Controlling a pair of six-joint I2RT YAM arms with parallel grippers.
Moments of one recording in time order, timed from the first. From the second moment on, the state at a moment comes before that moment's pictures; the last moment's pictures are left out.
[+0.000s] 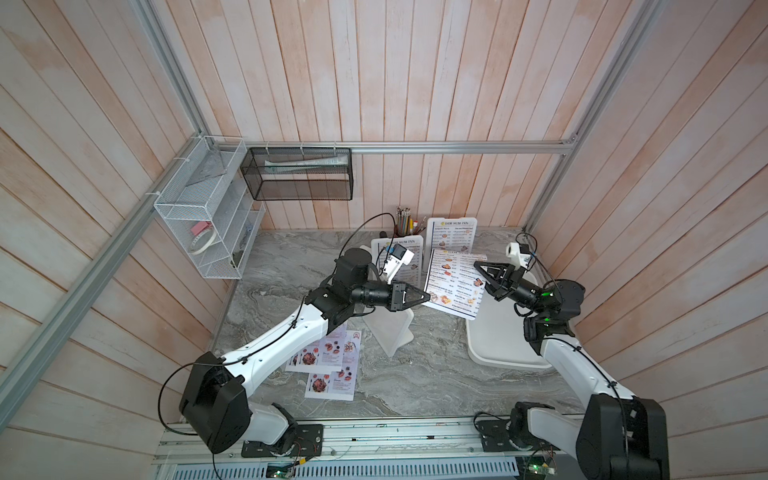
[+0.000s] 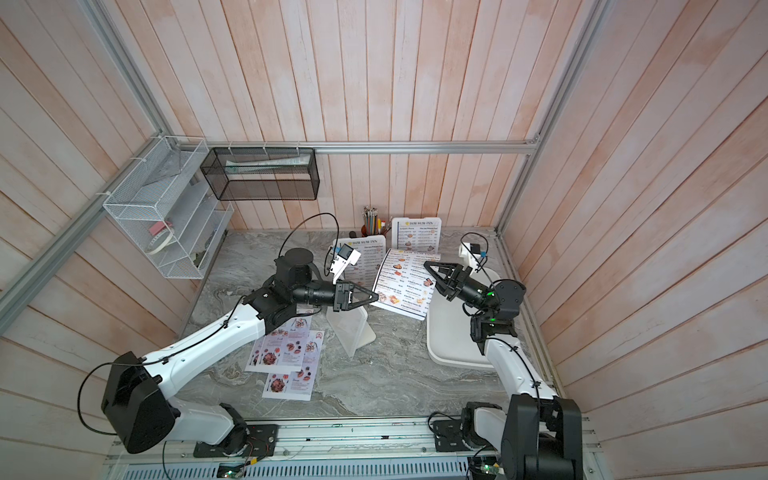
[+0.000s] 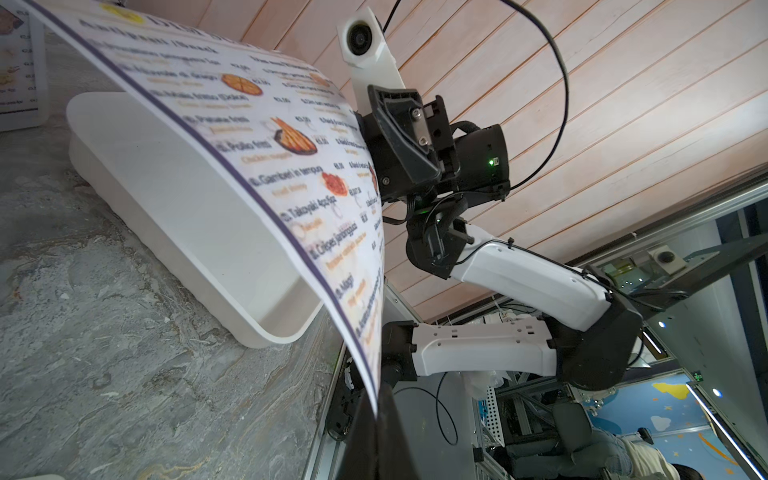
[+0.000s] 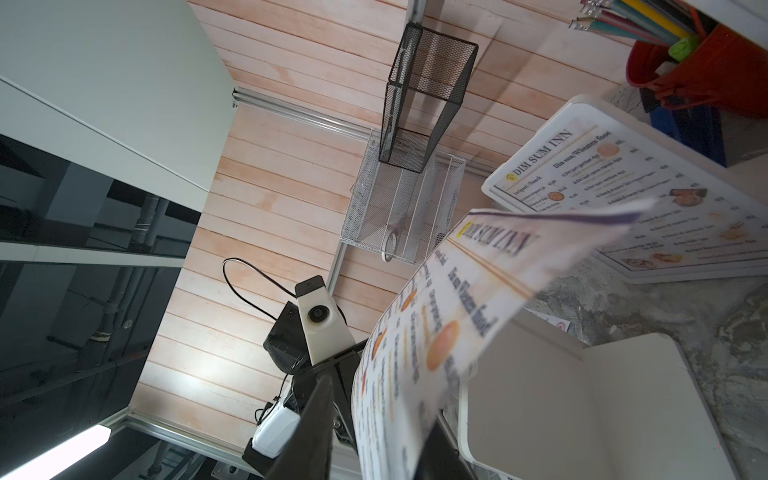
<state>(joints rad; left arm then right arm) -0.66 1.42 1.13 0.01 0.88 -0.63 -0.05 1.14 0.60 0.89 -1.10 1.59</state>
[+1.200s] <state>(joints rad) -0.49 1.31 1.05 -0.30 0.34 -0.59 0.21 1.02 1.07 -0.03 -0.75 0.91</state>
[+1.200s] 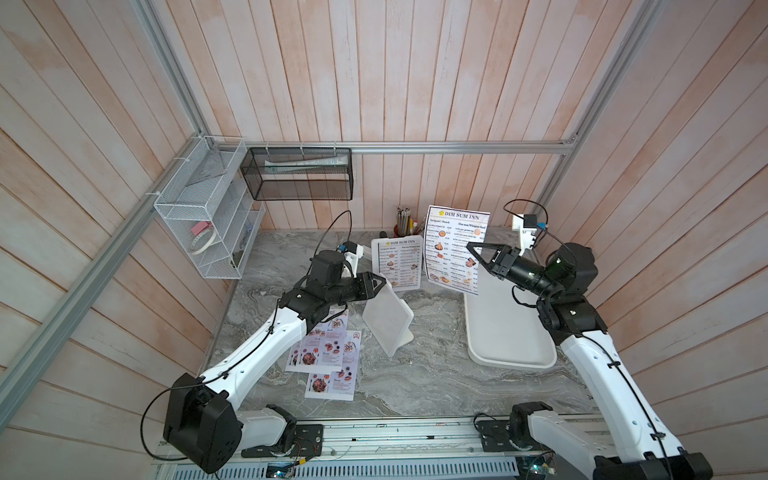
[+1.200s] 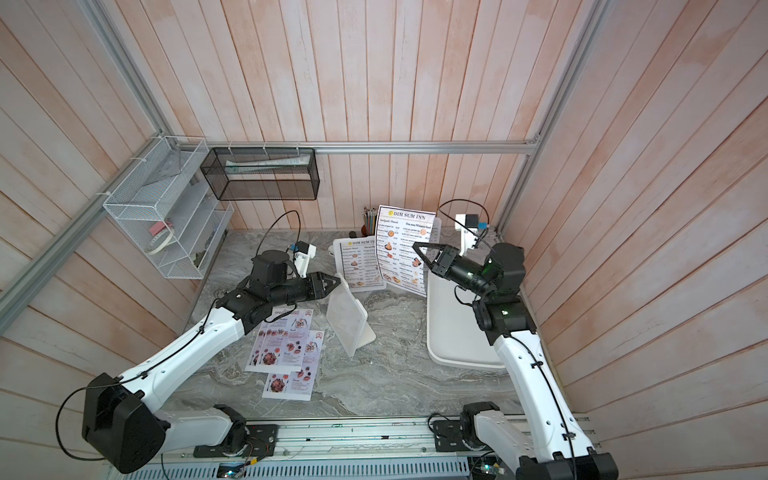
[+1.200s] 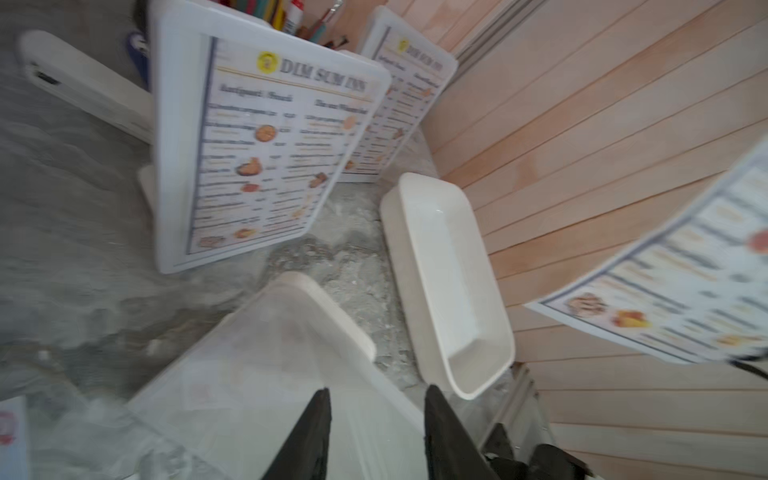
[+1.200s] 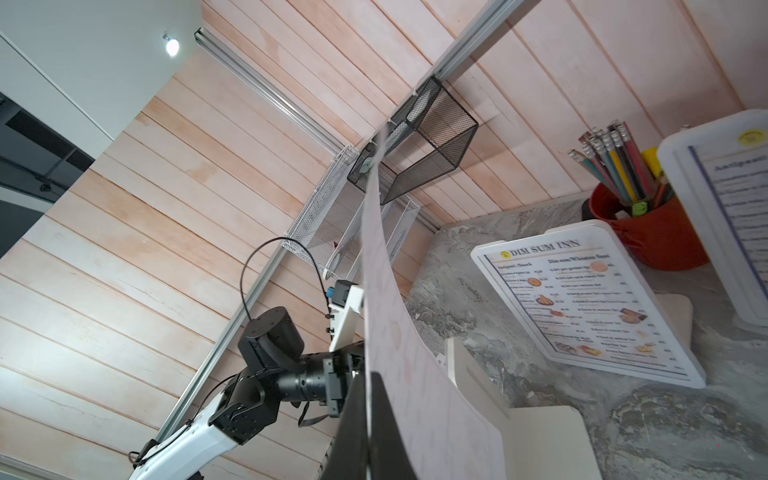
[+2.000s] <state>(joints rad) -0.48 1.36 0.96 -0.37 0.11 -0.58 0.51 1.11 1.12 -0.16 -0.40 0.83</state>
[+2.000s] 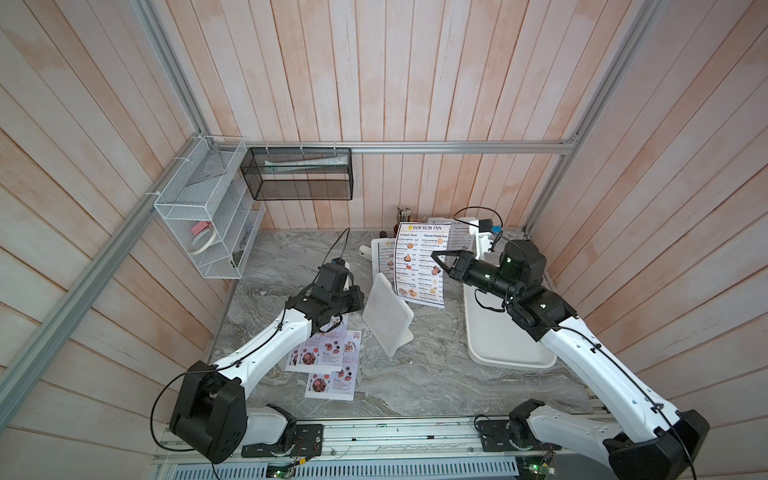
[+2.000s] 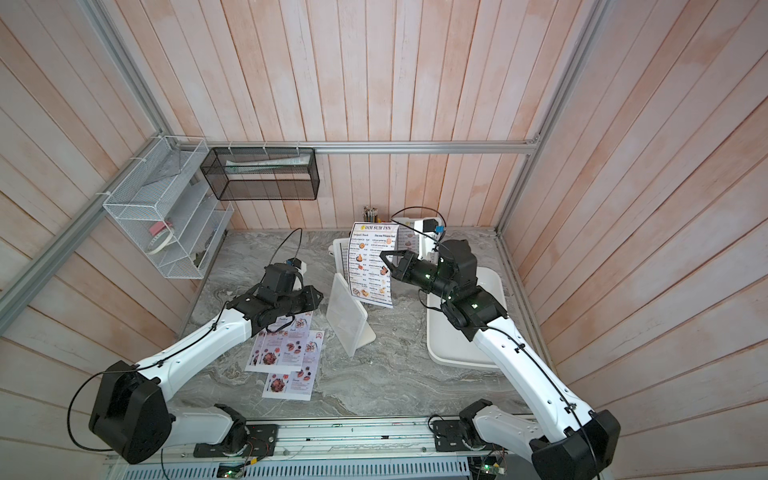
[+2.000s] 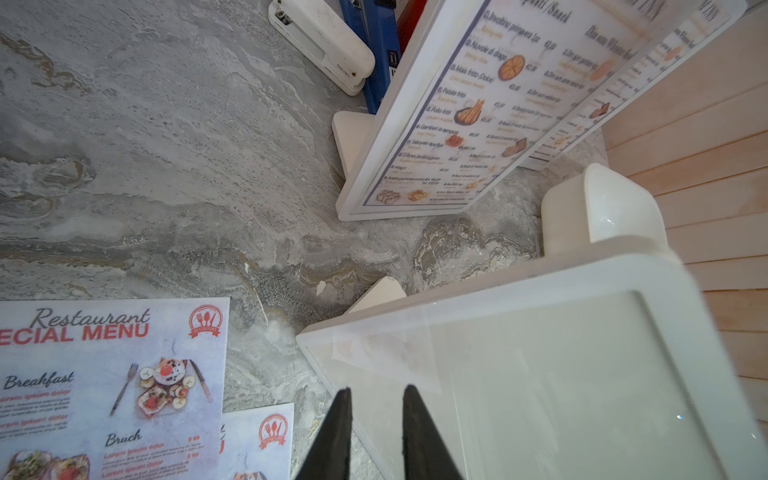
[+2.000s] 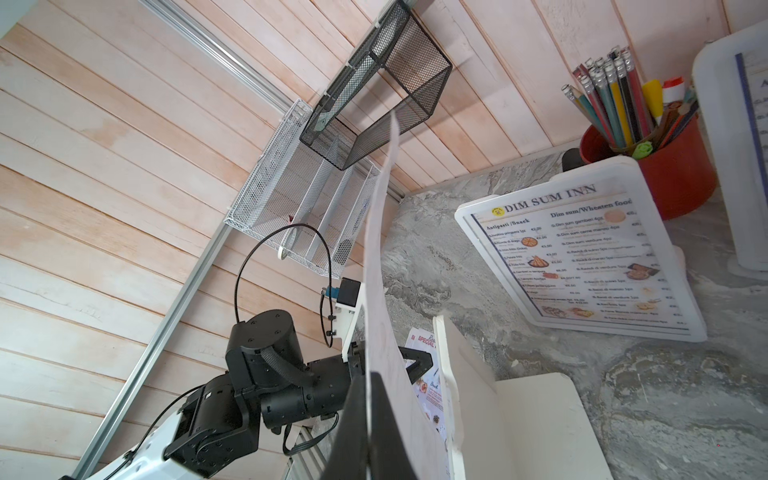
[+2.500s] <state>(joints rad) -0.48 1.36 0.96 -0.37 0.11 -0.58 0.51 1.06 1.12 -0.17 -0.36 0.84</state>
